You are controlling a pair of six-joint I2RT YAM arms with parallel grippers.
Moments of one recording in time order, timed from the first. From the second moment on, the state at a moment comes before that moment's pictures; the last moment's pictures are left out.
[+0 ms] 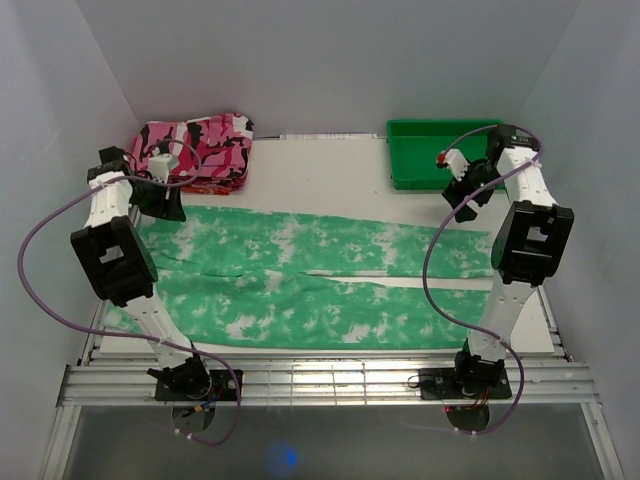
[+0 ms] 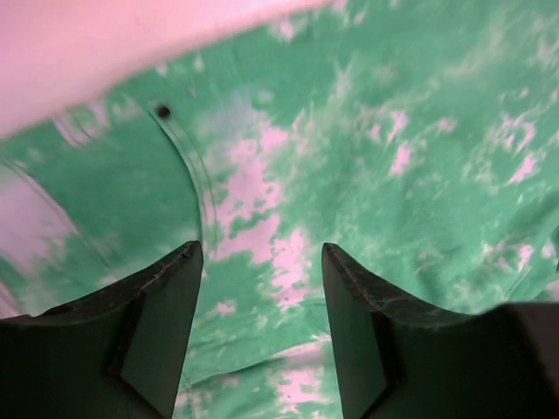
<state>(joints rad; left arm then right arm) 0.39 1.99 1.66 -0.96 0.51 0.67 -0.13 2.02 1.75 -1.10 -0.33 -1.13</state>
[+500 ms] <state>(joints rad) 0.50 2.07 1.94 -0.78 0.67 0.70 -0.22 2.30 1.91 -1.27 -0.34 -1.27</state>
